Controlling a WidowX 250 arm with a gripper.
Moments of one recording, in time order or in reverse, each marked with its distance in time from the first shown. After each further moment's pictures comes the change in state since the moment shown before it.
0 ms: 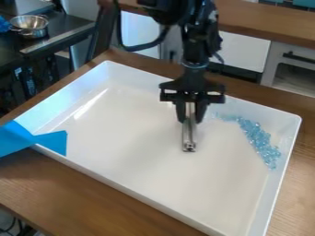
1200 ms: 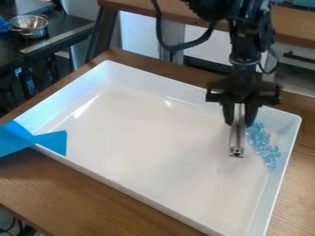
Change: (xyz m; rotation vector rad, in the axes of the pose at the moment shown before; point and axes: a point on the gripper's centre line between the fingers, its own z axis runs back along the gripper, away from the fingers) arm -0.027 -0.075 0.023 -0.129 0.023 -0.152
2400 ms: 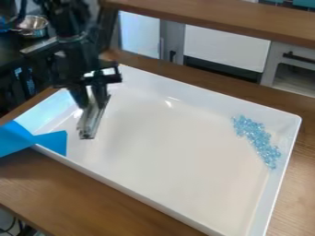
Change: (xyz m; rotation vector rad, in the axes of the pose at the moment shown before) arm -0.036 0.226 0.057 0.014 0.030 0.229
